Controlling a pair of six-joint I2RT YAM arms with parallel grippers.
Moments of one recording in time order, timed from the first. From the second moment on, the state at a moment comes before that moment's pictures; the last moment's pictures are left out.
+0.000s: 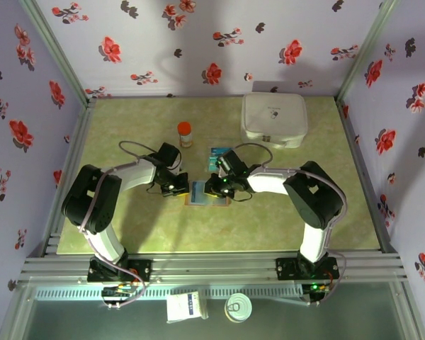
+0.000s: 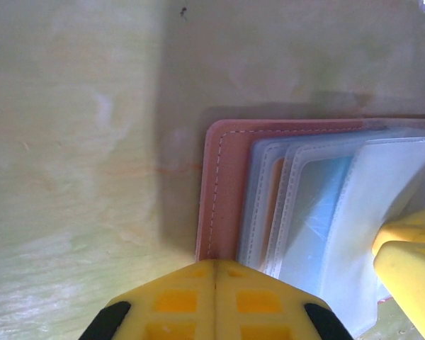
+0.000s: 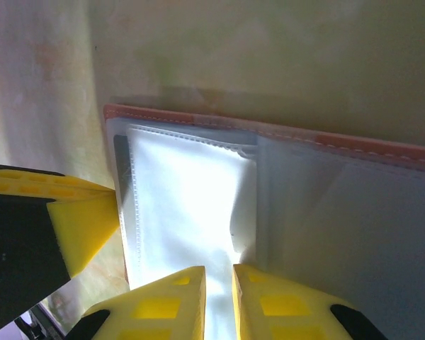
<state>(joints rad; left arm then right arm) -0.50 1.73 0.95 -0.49 0.36 -0.57 0.73 1.83 0.96 -0.09 -0.44 0.90</state>
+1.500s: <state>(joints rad) -0.54 1.75 0.96 -0.36 0.48 -0.72 0.70 1.84 0.85 0.14 -0.54 0.96</state>
